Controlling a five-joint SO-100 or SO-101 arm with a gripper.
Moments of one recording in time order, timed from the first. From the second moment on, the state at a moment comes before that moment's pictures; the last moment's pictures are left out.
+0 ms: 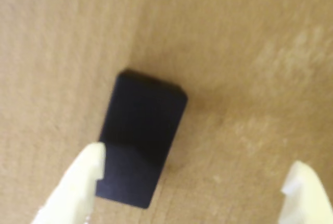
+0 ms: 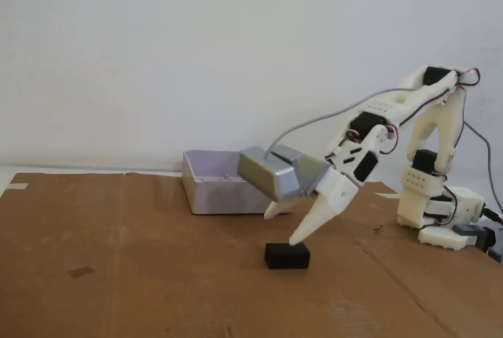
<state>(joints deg) -17.1 90.3 121.8 18.2 9.6</state>
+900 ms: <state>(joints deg) -20.1 90.3 117.3 24.5 12.2</state>
